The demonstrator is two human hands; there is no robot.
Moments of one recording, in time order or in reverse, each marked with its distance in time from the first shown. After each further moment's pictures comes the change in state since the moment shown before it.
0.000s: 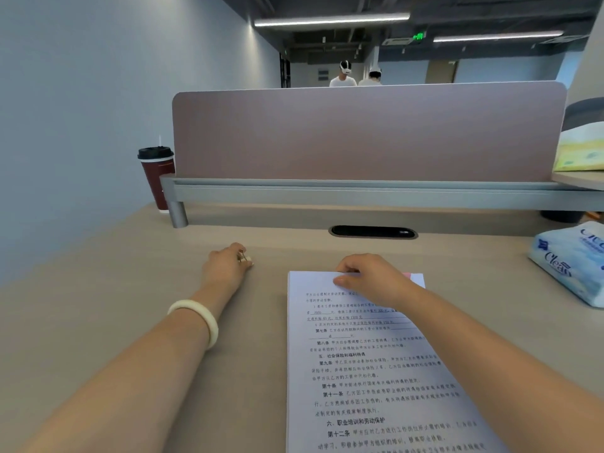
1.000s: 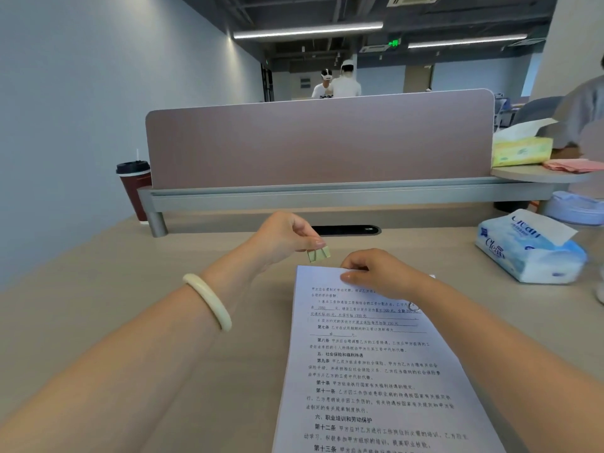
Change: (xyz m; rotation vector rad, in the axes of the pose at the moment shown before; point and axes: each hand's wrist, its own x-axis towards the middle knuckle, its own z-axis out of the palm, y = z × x) left_hand -0.111 0.167 -0.046 -0.519 -0.404 0.365; right_hand -0.063 0.025 -0.054 0.055 -0.041 -0.031
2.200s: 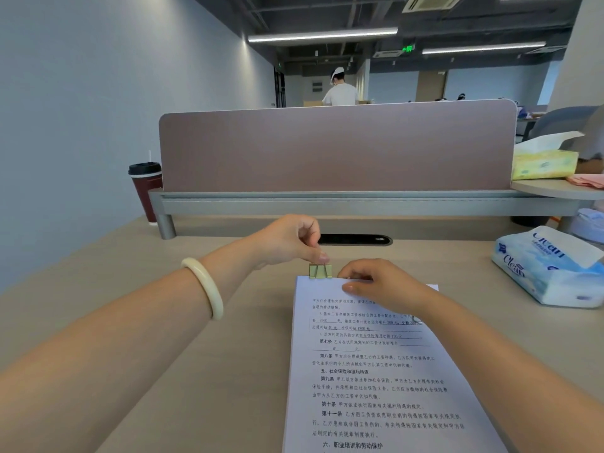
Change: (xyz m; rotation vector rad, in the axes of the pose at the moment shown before) left_hand 0.018 -0.006 -0.022 0.025 -0.210 0.081; right_hand 0.011 -0.004 0.005 0.145 -0.005 -0.064
